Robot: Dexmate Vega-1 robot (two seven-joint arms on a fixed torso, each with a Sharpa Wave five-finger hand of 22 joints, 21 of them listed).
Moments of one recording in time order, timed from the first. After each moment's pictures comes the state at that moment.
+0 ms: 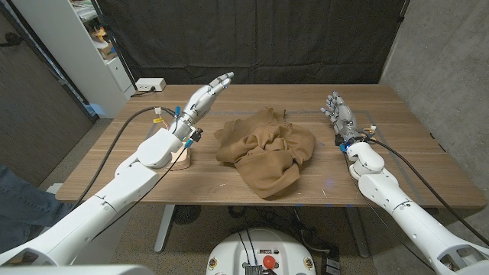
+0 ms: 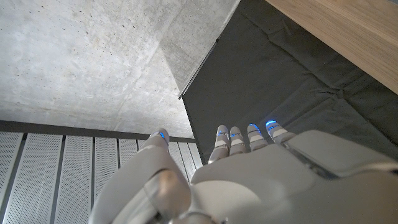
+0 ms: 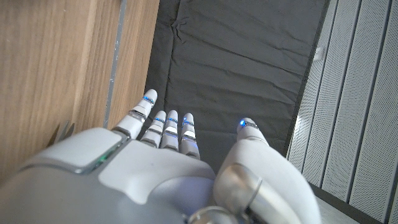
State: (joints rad) left arm 1.00 0.74 0.34 -1.79 -0.31 -0.41 -0.02; left_hand 0.29 0.01 0.36 0.03 0.21 0.03 0.08 0.19 0.17 -0.06 0.06 0.21 0.20 -0.10 0.09 0.19 0.18 -0.15 0.11 0.19 0.18; right arm -0.95 -0.50 -0.29 -1.40 0.69 0.33 -0.08; right_hand 0.33 0.02 0.27 -0.03 0.21 0.22 0.04 0.21 0.20 0.15 0.09 0.20 0.22 0.07 0.02 0.21 0.26 0.29 0.00 0.20 0.17
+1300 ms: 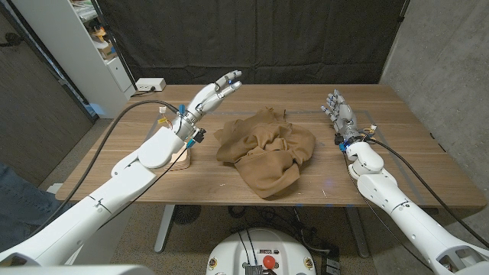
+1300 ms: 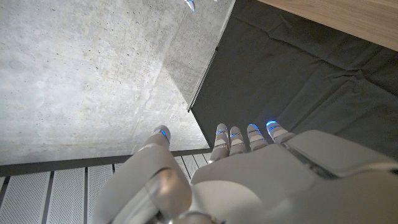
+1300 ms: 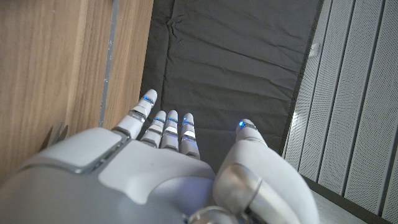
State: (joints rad) left arm 1.04 0.77 0.33 -1.89 -0.10 -0.37 0.07; left_hand 0.32 0.02 0.37 0.00 0.21 0.05 0.07 0.19 0.18 -0.06 0.06 0.21 0.20 -0.10 0.08 0.19 0.18 -0.15 0.11 0.19 0.18; right arm -0.95 -0.50 -0.29 -1.41 0.69 0.35 -0.08; right_hand 0.32 0.03 0.26 -0.03 0.21 0.22 0.04 0.21 0.20 0.15 0.08 0.20 0.21 0.07 0.02 0.21 0.25 0.29 0.00 0.20 0.17
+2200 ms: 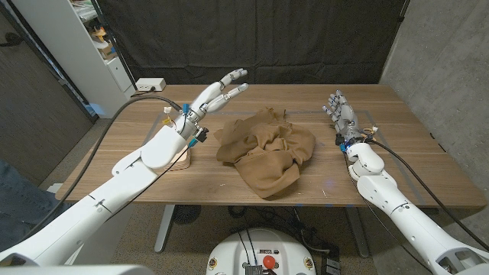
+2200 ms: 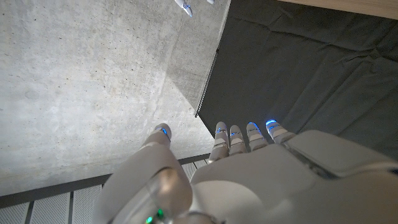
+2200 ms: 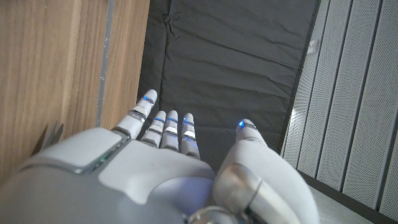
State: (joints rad) left arm 1.04 0.77 0.33 -1.94 0.00 -0.35 0.11; left_hand 0.33 0.04 0.38 -0.01 0.20 0.08 0.07 0.20 0.18 -0.04 0.07 0.22 0.20 -0.08 0.09 0.19 0.18 -0.14 0.11 0.20 0.18; right arm -0.96 -0.49 -0.28 -1.41 0.71 0.36 -0.09; right_hand 0.32 0.03 0.26 -0.03 0.21 0.22 0.04 0.21 0.20 0.15 0.08 0.20 0.21 0.07 0.02 0.21 0.25 0.29 0.00 0.20 0.17
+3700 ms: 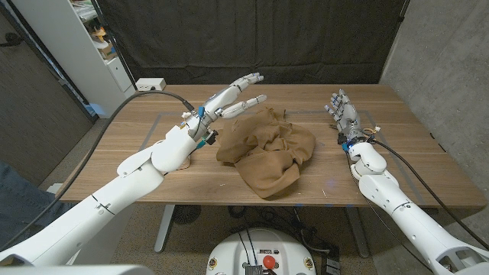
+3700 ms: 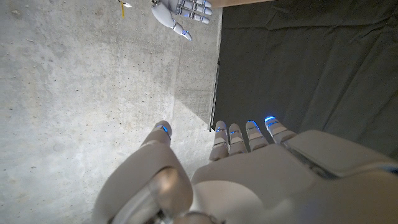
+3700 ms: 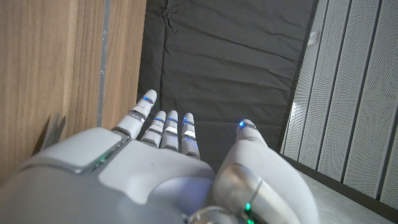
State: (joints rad) left arm 1.04 0.79 0.37 -2.06 0.29 -0.23 0.16; left_hand 0.35 0.04 0.39 -0.04 0.20 0.09 0.06 0.20 0.18 -0.02 0.07 0.22 0.20 -0.06 0.08 0.19 0.18 -0.10 0.12 0.21 0.18; right arm -0.96 -0.49 -0.27 -1.40 0.73 0.37 -0.07; right_hand 0.32 0.03 0.26 -0.04 0.21 0.23 0.03 0.21 0.20 0.15 0.08 0.20 0.20 0.07 0.02 0.21 0.24 0.29 0.00 0.20 0.17
